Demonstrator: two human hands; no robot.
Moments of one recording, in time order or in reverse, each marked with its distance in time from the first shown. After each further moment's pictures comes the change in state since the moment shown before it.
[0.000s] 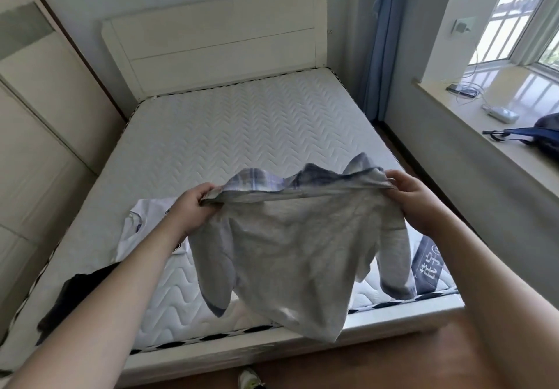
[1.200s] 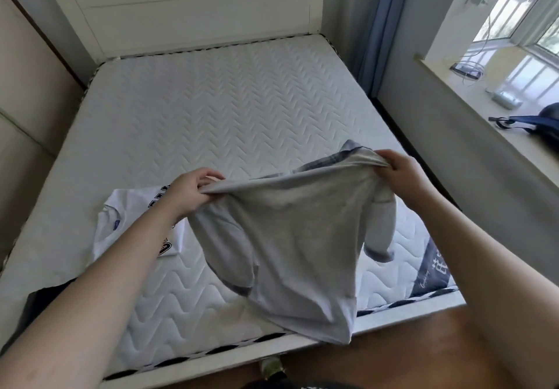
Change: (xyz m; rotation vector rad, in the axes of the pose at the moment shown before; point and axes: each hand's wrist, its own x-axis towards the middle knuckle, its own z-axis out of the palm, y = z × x) left_hand 0.132 -0.081 -0.055 0.049 -0.197 -0.050; right_hand 0.134 0.022 0.082 -0.617 0.294 -0.011
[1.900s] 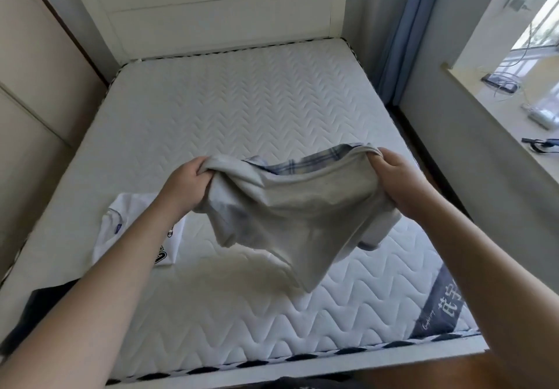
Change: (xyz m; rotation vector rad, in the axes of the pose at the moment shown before) left_hand 0.041 0.098 0.019 0.007 0.322 -0.029; right_hand 0.069 -0.042 -0.023 0.104 -0.135 0.064
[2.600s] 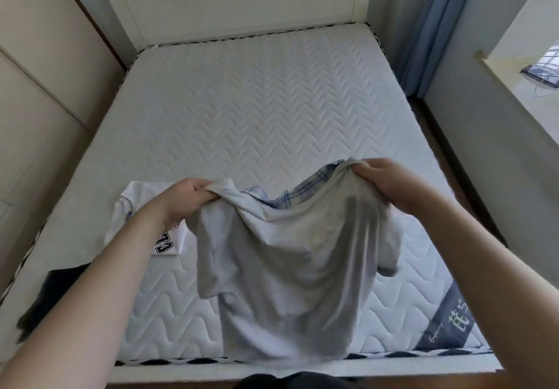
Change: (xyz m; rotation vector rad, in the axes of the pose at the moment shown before) left_hand 0.004 -0.029 0.011 -0.255 -0.371 -0.227; right_hand 0.052 0.021 0.003 -0.007 -0.330 0.134
